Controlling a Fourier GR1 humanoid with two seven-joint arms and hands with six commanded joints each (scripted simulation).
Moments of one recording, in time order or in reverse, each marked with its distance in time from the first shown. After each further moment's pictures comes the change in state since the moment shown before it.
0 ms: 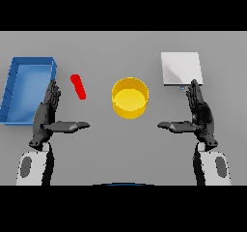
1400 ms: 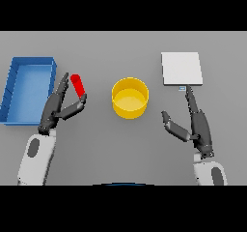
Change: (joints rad) left arm -0.190 0.077 -0.033 0.261 -0.165 -0.003 -0.047; right arm 0.105 -0.044 0.135 -0.124 0.266 -0.071 -0.085
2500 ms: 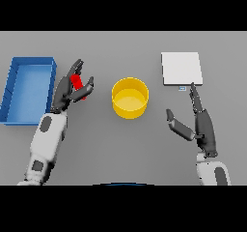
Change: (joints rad) left arm -0.290 -0.043 0.106 0.390 0.037 0.026 -0.129; right arm -0.001 -0.012 -0.021 -0.017 -0.020 0.001 0.004
